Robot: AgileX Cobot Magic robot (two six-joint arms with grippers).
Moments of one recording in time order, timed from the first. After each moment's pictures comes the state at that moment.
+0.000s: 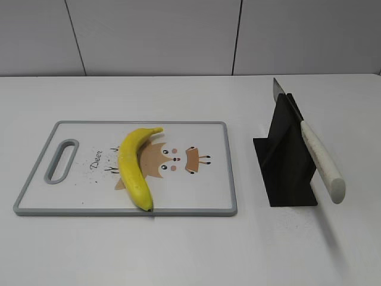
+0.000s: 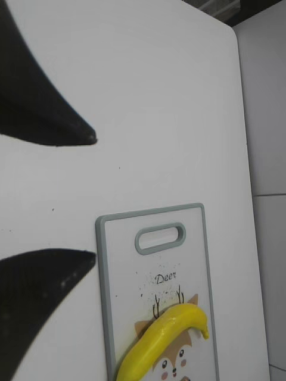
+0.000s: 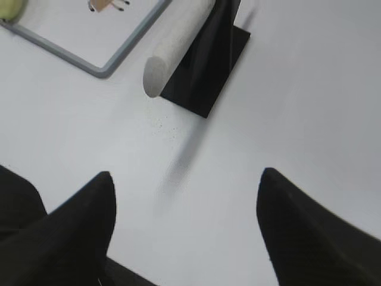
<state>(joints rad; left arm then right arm) -0.17 0.02 -0.51 0.01 1.04 0.08 0.54 0.26 -0.43 -0.13 0.91 0.03</state>
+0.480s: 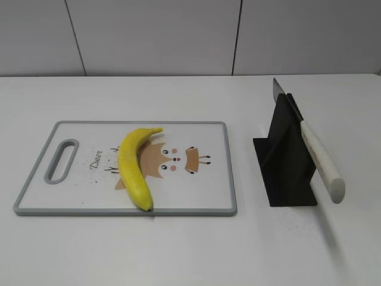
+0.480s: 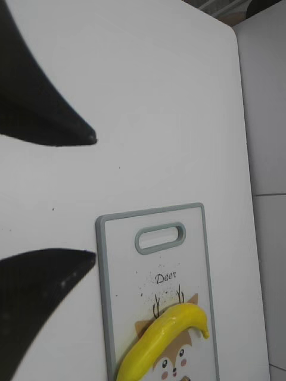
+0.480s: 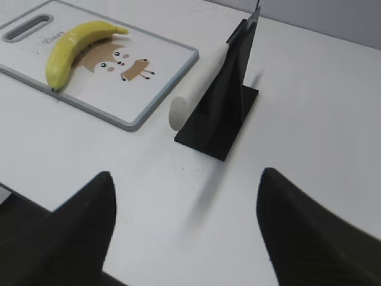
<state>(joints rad) -0.17 0.02 -0.51 0.01 1.05 0.08 0.54 0.00 -0.42 -0.06 0.93 0.03</state>
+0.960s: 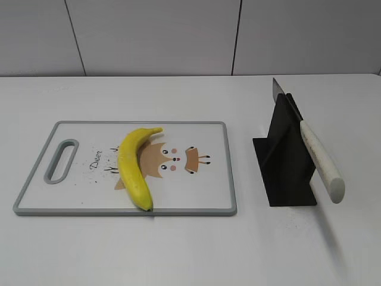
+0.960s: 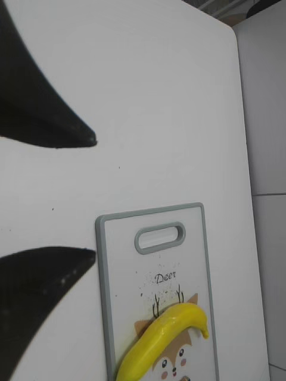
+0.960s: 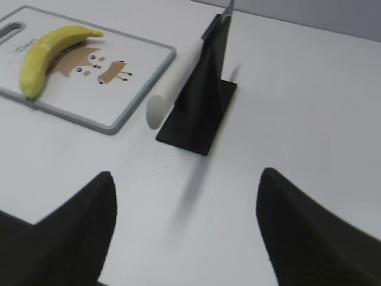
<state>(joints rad) -0.17 0.02 -0.51 0.01 1.05 0.08 0.41 0.00 -0.42 -0.04 0.94 0.03</state>
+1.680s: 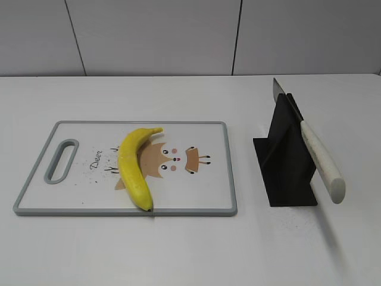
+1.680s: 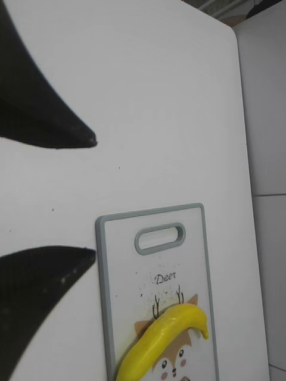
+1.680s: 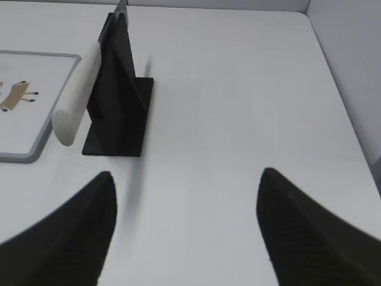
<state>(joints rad) -0.17 0.02 -0.51 0.01 1.05 0.08 0.10 0.00 -0.42 -0.03 0.94 0.03</state>
